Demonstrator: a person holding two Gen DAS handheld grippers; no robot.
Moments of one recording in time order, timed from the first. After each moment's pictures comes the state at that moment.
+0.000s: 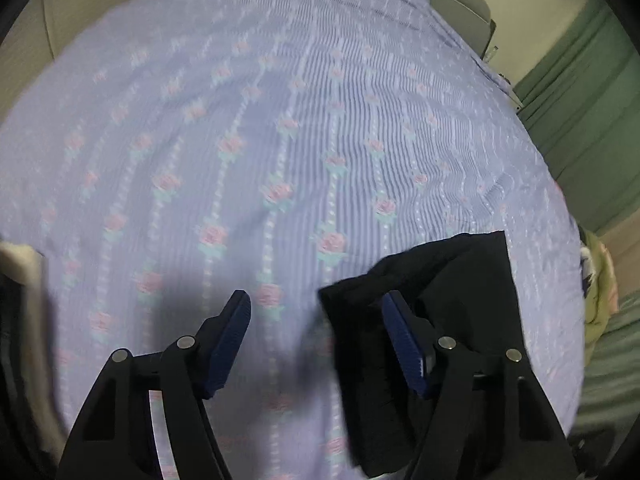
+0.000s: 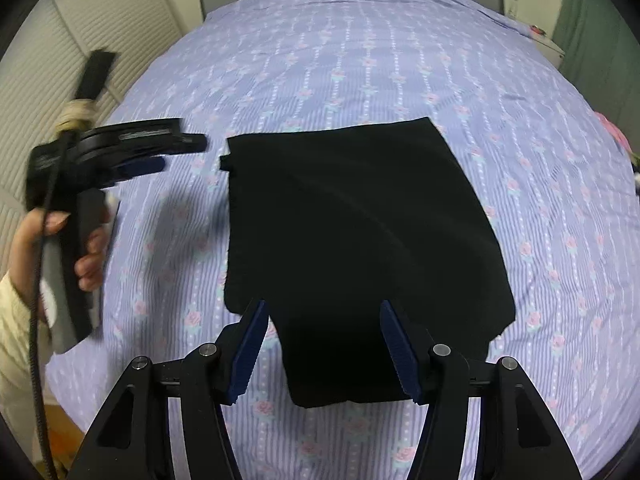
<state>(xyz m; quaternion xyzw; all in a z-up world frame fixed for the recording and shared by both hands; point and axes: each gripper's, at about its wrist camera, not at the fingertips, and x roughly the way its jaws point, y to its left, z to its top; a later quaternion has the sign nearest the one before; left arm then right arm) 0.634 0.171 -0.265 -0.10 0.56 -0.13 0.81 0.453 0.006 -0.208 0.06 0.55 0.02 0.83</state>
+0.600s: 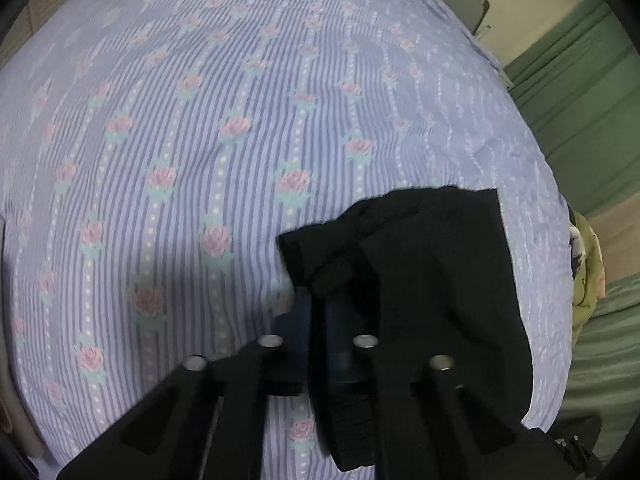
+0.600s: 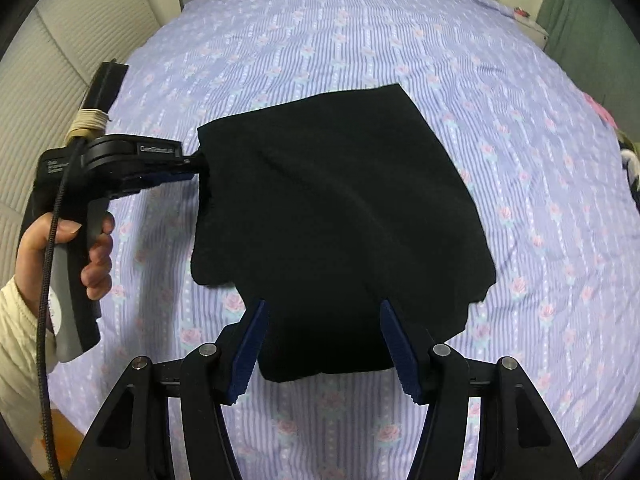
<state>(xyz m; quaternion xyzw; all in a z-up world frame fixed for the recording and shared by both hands) 0.610 0.151 -0.289 -0.10 0.59 -0.16 0.78 0.436 -0.018 -0.223 0.08 0.57 -0.01 0.81</state>
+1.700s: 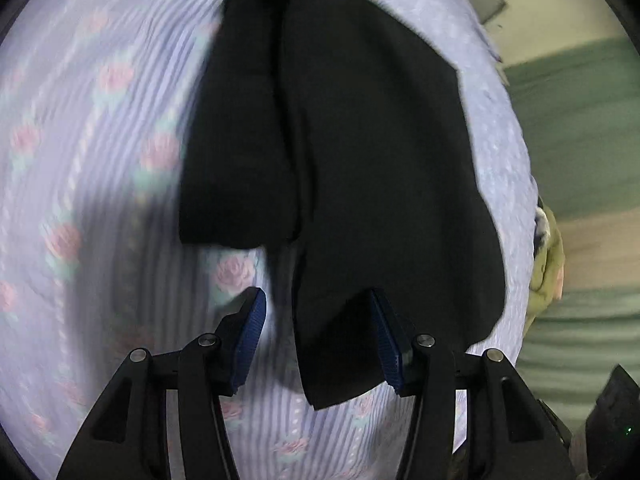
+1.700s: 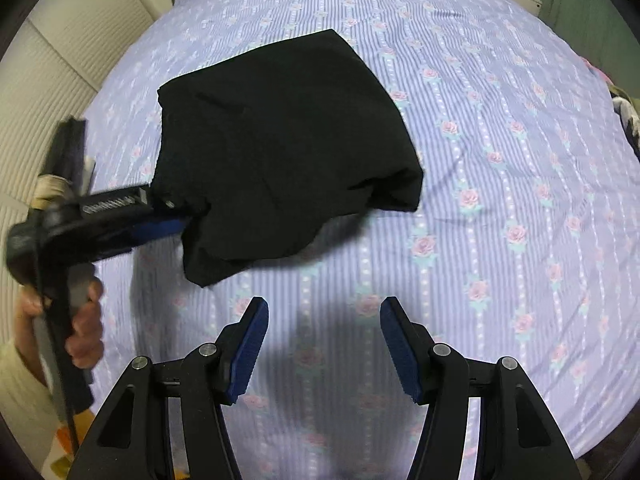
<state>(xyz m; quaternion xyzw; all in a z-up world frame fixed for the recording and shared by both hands) 0.476 0.106 -0.339 -0.22 0.66 -0.17 0.70 0.358 -0.098 -0.247 0.10 0.59 0.01 0.80</state>
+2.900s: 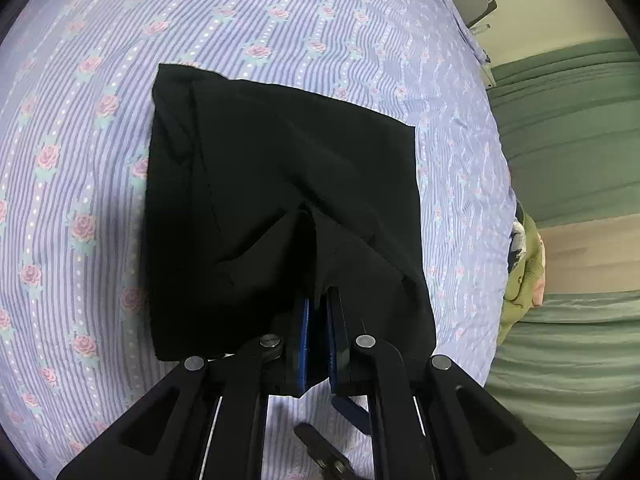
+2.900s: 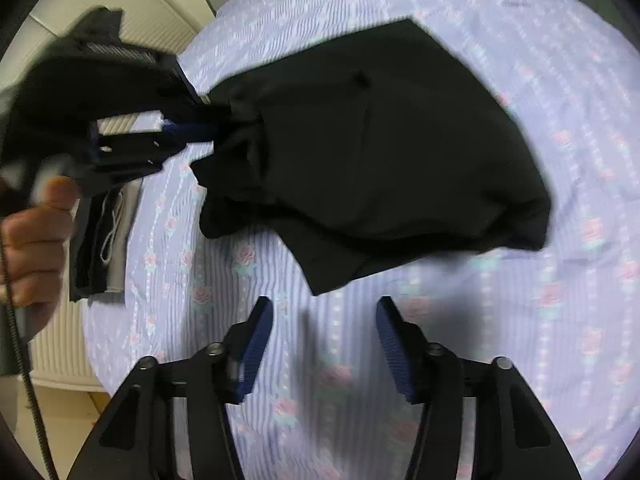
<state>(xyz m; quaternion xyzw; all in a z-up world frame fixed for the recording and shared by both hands) 0.548 0.103 -0.272 -0.21 0.66 -0.19 0.69 0.402 -0.044 -0.302 0.18 0.56 0.10 0.80</state>
